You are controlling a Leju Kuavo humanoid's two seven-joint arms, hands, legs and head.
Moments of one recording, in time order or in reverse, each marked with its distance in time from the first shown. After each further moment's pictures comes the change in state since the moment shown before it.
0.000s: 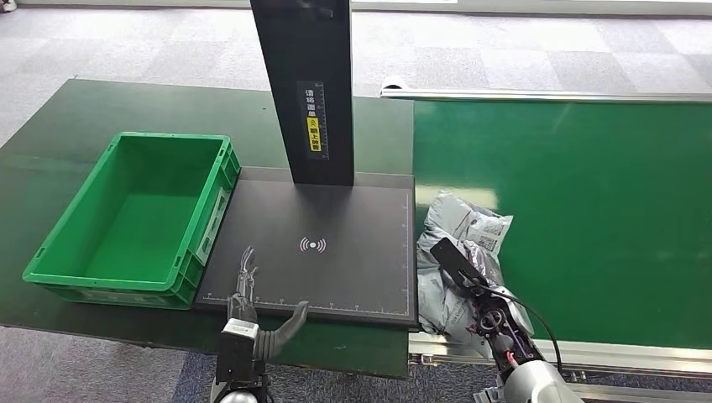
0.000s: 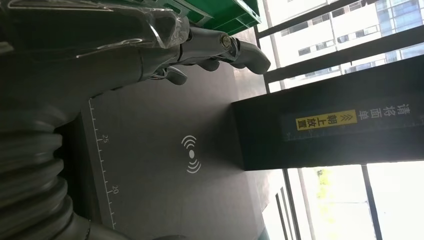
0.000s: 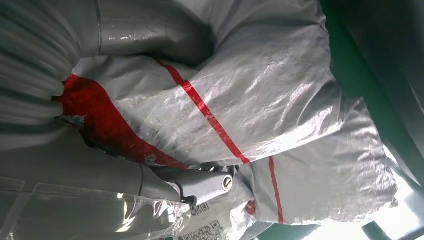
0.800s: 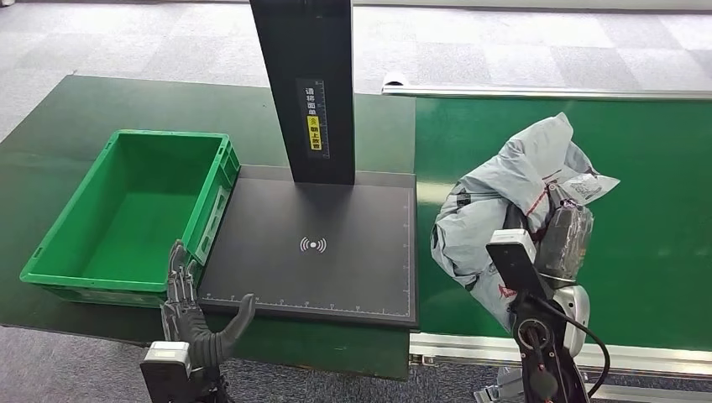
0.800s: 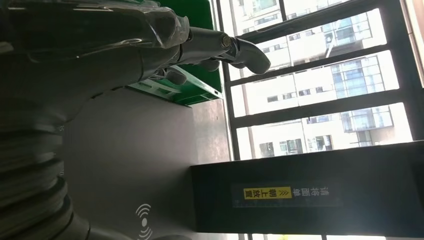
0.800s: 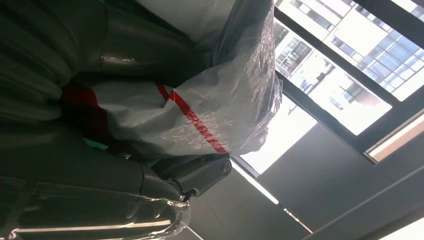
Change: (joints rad) left arm 0.142 0.061 0.075 -0.348 -0.013 0.043 0.000; right arm 0.345 -0.026 0.117 -1.081 -0.140 -0.280 -0.074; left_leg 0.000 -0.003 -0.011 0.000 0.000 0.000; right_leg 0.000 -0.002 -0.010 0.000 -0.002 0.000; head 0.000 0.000
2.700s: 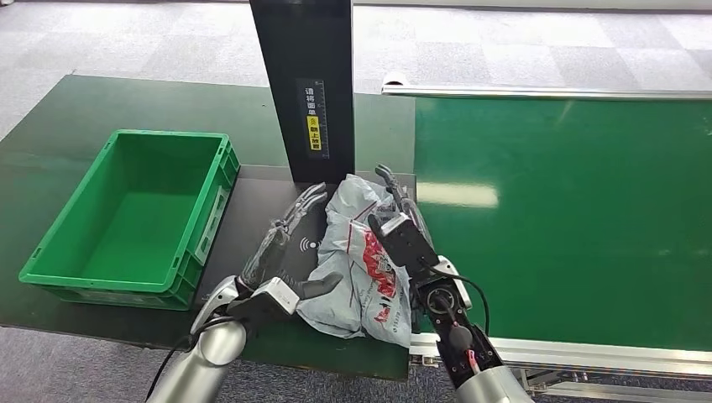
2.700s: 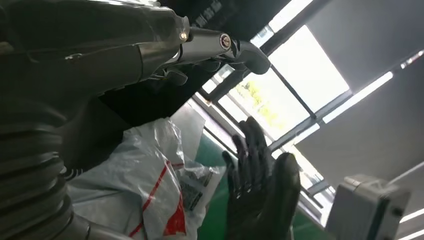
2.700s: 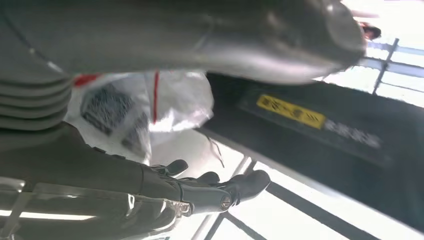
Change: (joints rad) left arm -0.407 -0.016 -0.024 0.197 -0.469 -0.621 0.122; right arm -0.252 0.155 0.265 0.564 -0.391 0.403 -0.160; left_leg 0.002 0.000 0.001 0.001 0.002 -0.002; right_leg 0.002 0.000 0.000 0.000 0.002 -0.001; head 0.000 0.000
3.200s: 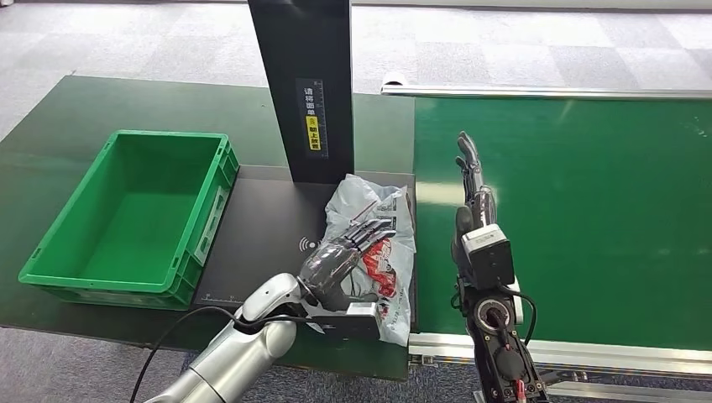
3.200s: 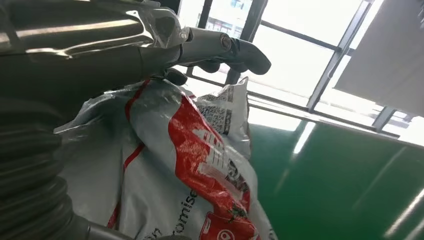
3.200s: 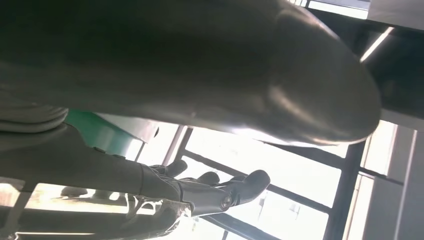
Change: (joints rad) left arm -0.225 -0.034 -0.240 0.464 -0.344 0.206 0.100; right arm 0.163 -0.071 -0.086 -0.455 -0.068 -0.047 -0.022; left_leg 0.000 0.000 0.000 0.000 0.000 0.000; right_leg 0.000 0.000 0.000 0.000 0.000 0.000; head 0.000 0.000
